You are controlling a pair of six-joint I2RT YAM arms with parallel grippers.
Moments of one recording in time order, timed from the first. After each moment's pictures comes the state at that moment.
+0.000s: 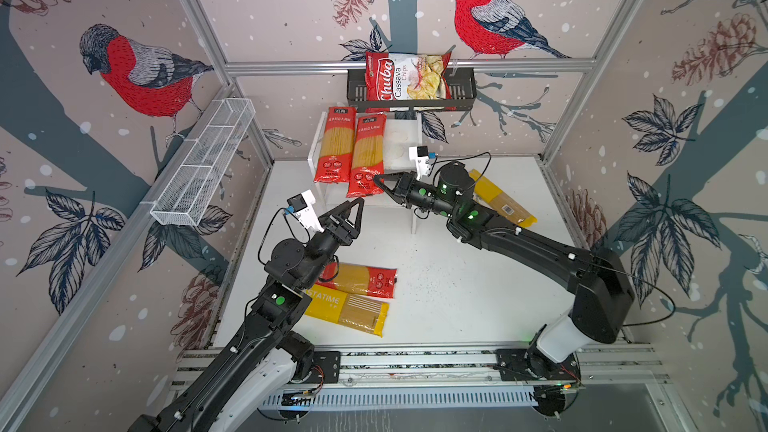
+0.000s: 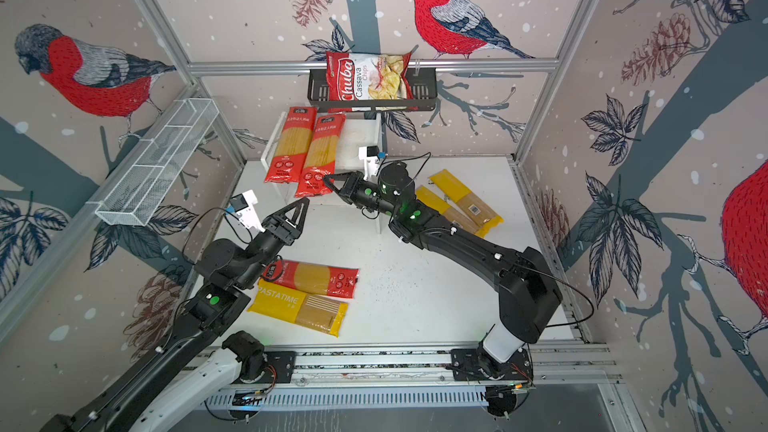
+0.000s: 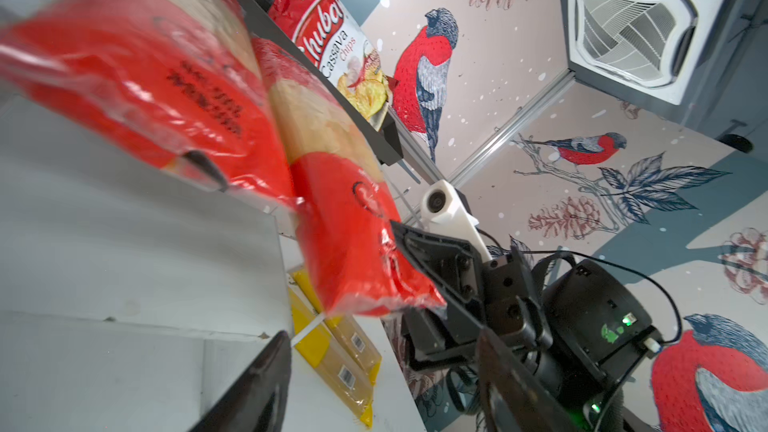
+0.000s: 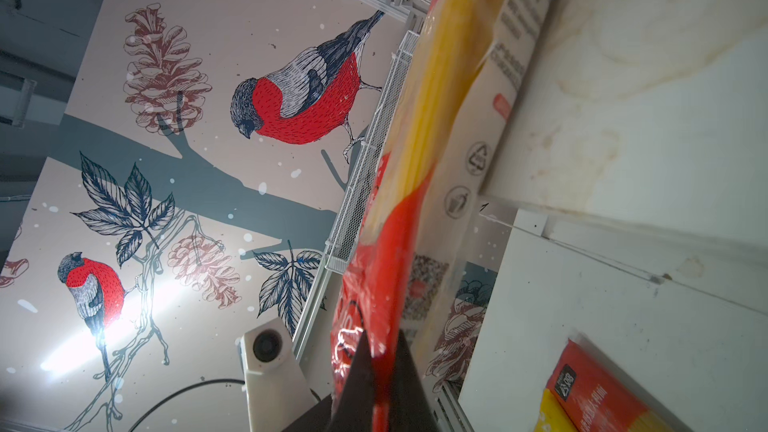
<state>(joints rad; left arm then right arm) -0.52 0.64 0.57 0.22 0.02 -0.83 0.84 1.62 1.31 0.36 -0.37 1.15</state>
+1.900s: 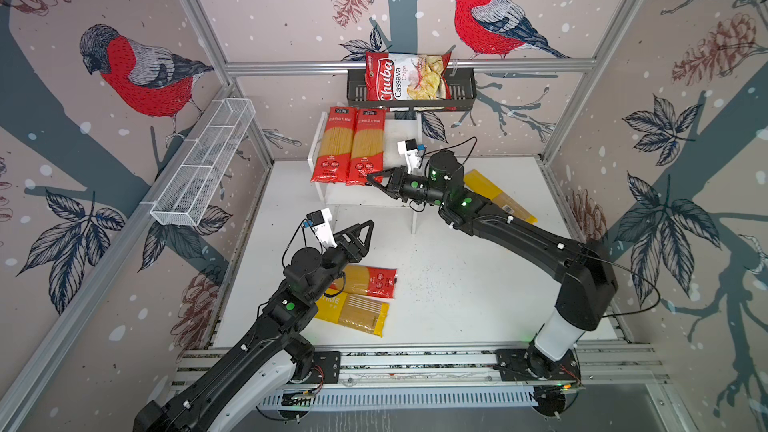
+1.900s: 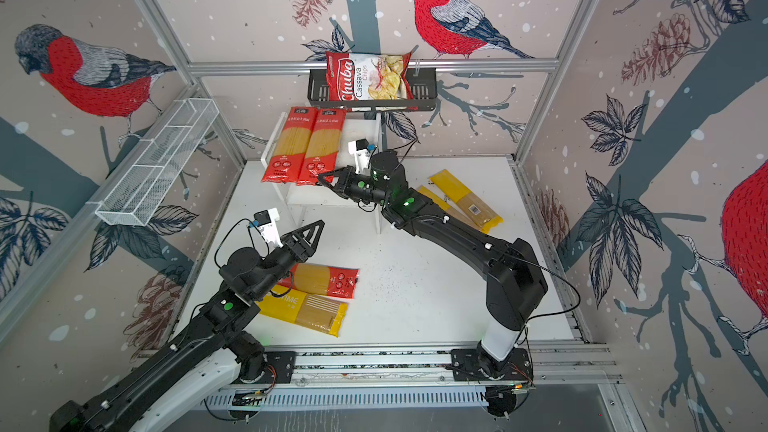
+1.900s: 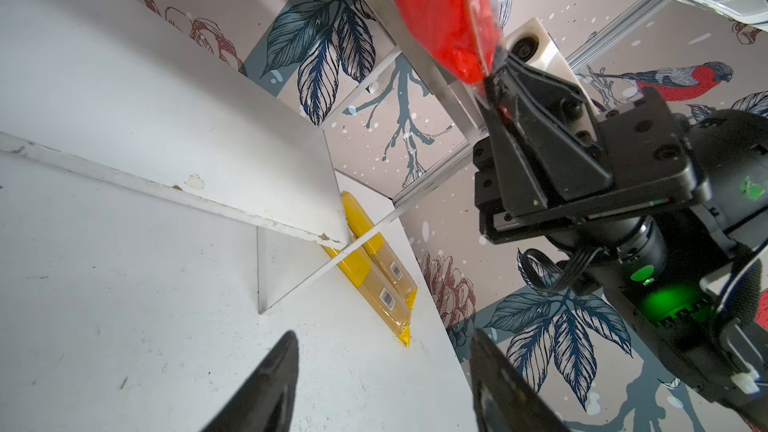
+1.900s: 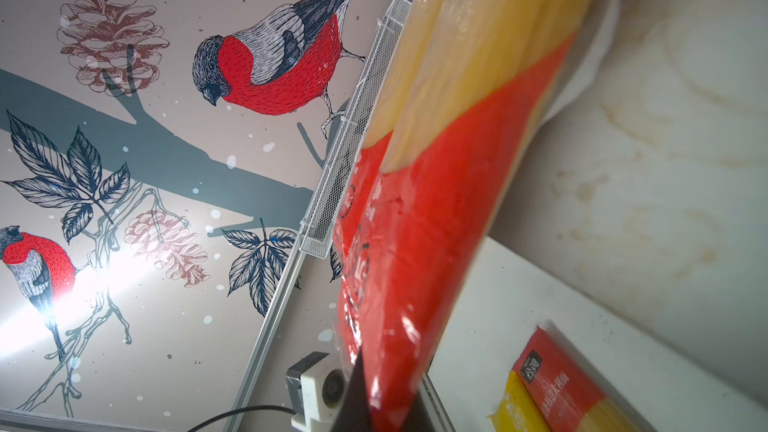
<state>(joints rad) -0.58 0.67 0.43 0.22 0.03 -0.84 0.81 1.71 1.46 0.19 -0.47 1.05</state>
